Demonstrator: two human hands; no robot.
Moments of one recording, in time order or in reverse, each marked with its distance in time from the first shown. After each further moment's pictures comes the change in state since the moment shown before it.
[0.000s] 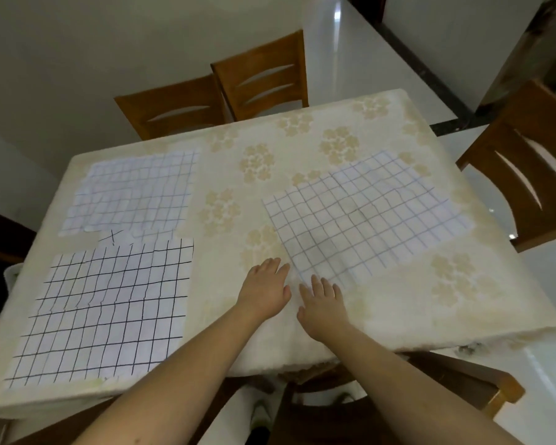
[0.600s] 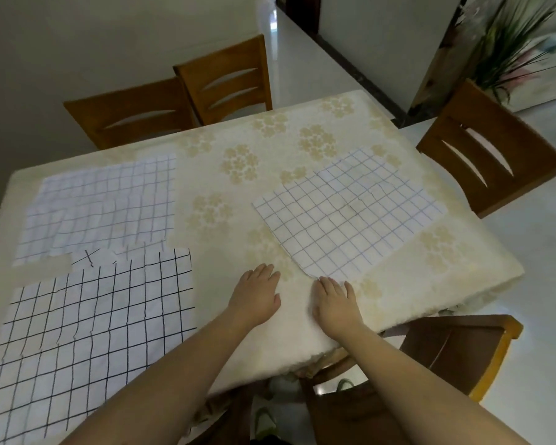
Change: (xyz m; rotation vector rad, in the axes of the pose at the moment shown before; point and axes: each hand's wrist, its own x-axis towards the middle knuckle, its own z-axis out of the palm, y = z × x) left_hand -0.013 -0.082 0.028 0.058 0.035 0.245; right_hand -0.009 -0.039 0.031 0.059 0.192 0.196
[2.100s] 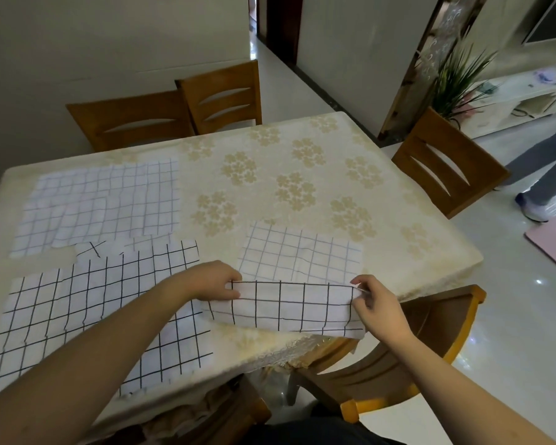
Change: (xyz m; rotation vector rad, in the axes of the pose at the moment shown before) left_hand -0.078 -0.099 -0.058 -0.084 -0.258 0.205; right_hand -0.123 0.003 -0.046 0.657 0.403 0.099
